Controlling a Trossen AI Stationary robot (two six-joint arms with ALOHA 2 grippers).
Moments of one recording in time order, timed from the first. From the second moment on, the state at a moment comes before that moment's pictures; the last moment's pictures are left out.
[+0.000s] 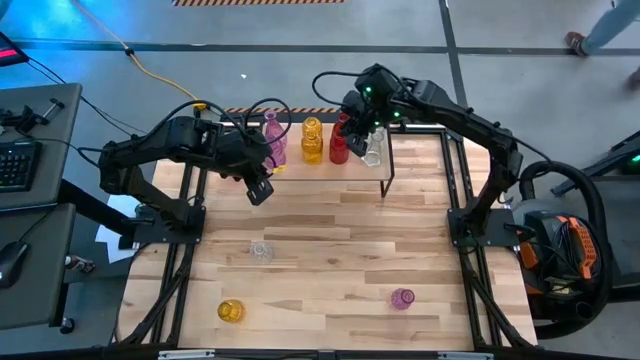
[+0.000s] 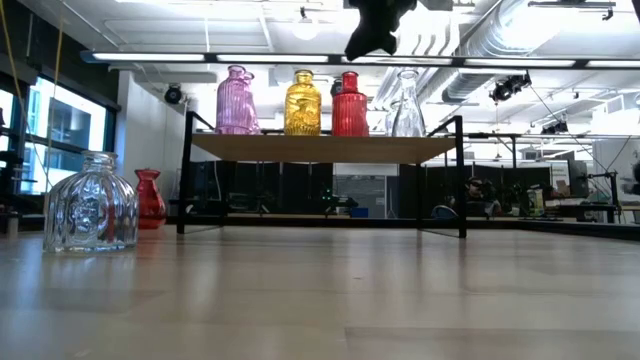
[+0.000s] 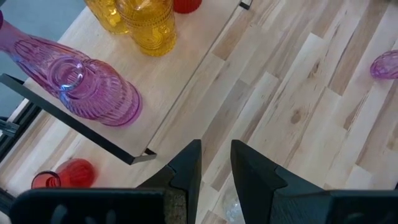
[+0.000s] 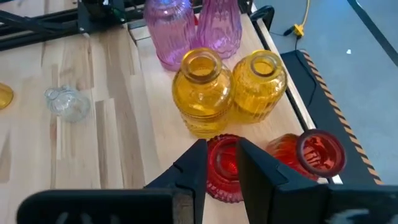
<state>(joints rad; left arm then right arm) 0.01 1.47 1.89 -1.49 -0.25 -0.50 -0.45 1.73 1.94 -1.03 -0.18 -0.12</state>
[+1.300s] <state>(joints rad) 0.01 1.47 1.89 -1.49 -0.25 -0.50 -0.46 1.77 1.94 -1.08 -0.12 -0.14</state>
